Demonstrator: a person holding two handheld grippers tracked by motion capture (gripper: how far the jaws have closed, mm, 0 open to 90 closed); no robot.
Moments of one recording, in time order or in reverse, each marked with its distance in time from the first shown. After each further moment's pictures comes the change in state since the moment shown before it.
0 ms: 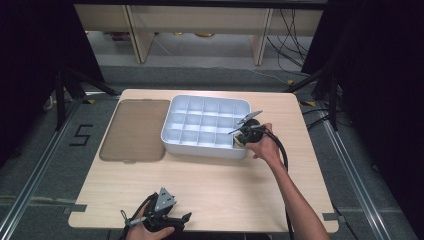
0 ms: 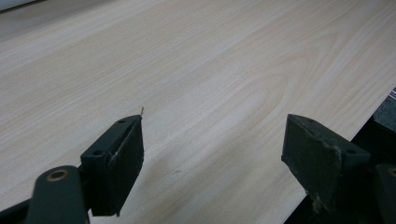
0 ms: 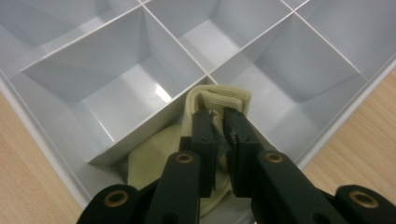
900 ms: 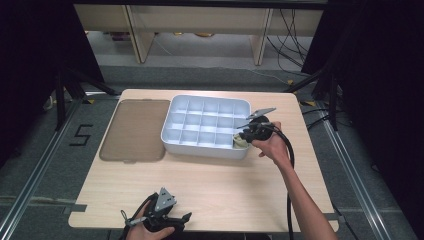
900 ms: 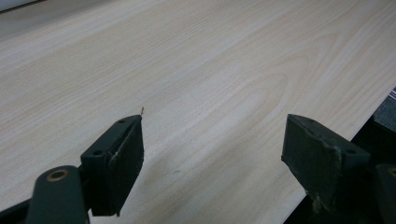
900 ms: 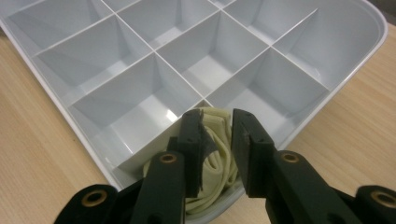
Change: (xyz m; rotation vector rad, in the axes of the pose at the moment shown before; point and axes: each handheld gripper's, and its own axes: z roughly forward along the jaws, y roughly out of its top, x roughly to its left) left arm 0.001 0.001 0.000 0.014 0.000 -0.008; right arm -0.009 -0.005 -0.031 -0.125 0.066 0.084
